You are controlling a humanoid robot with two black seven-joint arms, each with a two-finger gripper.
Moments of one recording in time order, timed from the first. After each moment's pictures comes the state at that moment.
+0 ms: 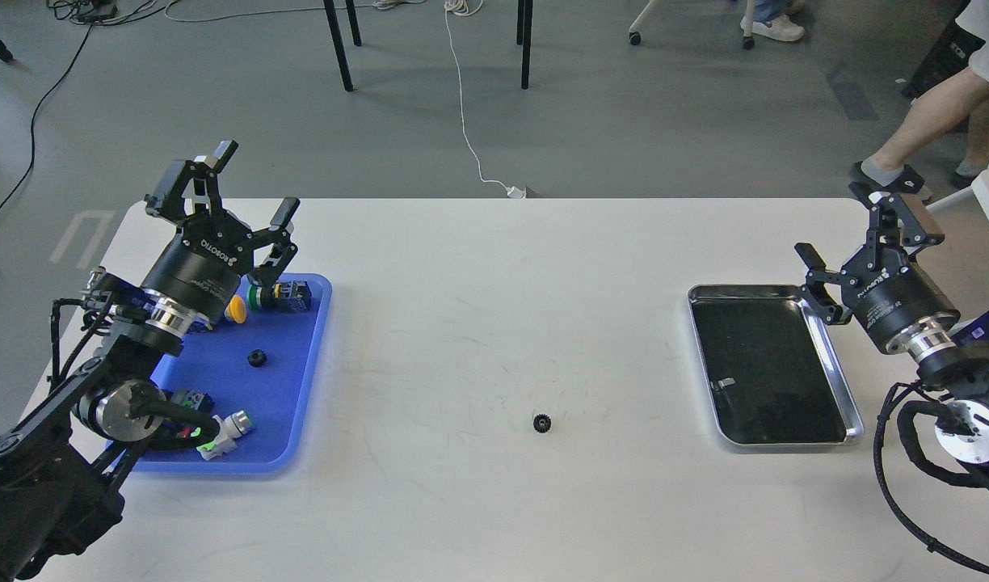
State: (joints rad) left arm -0.34 0.36 -1.11 -1.04 0.49 -0.49 -0.45; right arm 0.40 -0.69 0.69 1.12 -0.18 0.19 0.49
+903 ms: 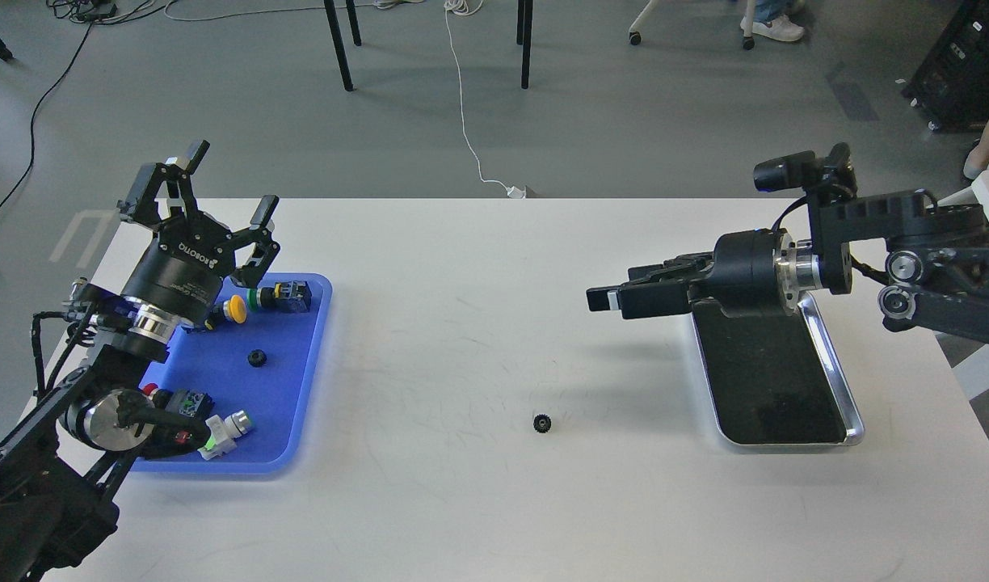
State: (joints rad) left arm -0.29 0.35 -1.18 -1.07 0.48 -0.49 -0.45; right arm 1.50 -0.68 -0.46 1.39 -1.16 0.19 0.49
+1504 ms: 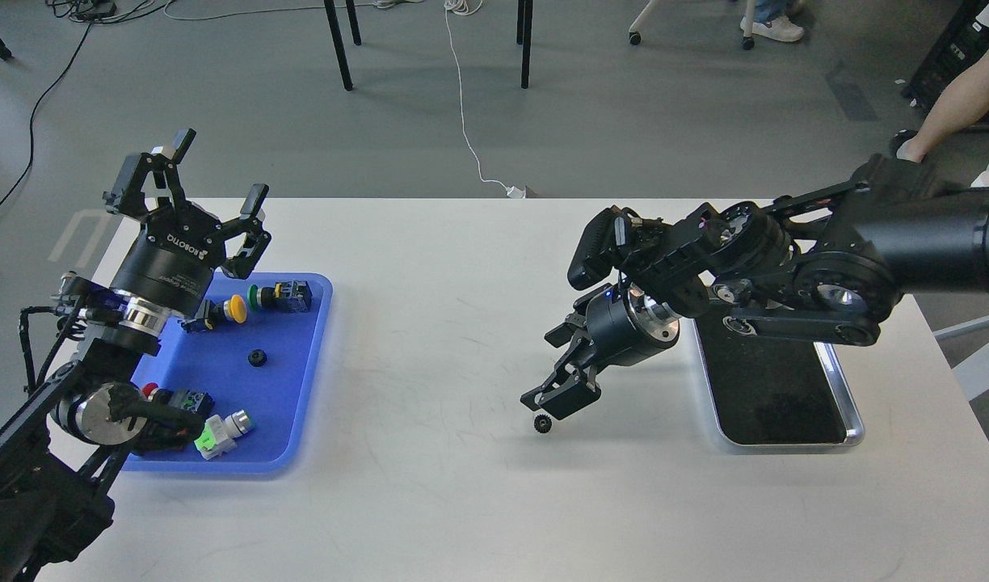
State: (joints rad) left arm -0.29 0.35 -1.22 -1.08 0.48 -0.49 -0.45; right arm 1.60 -0.19 -0.75 1.19 -1.34 0.10 0.49
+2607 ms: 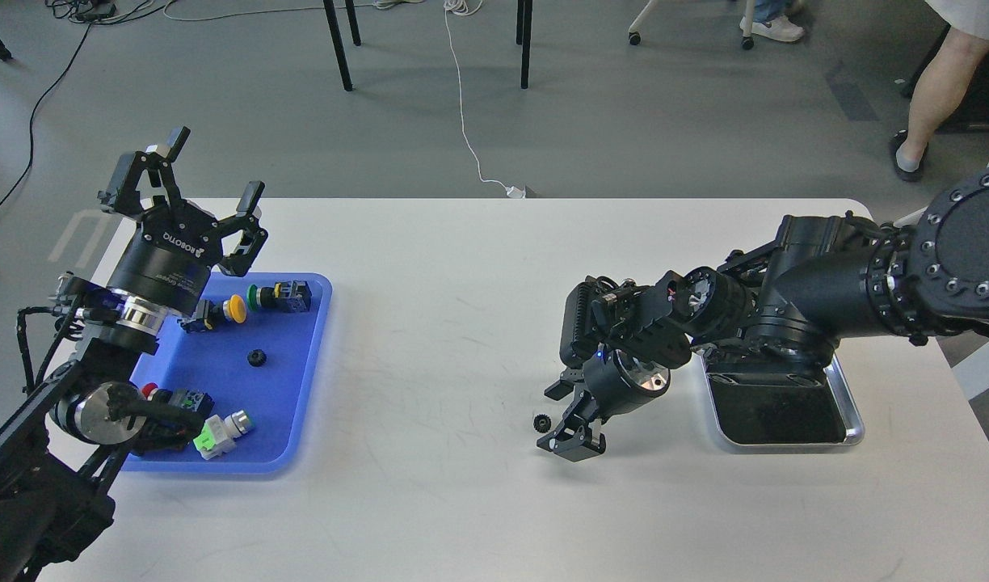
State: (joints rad) left arm -0.29 0.35 -1.23 -1.08 0.48 -0.49 -0.45; right arm 1.53 -0.03 -0.95 1.09 -1.35 -0.05 0.49
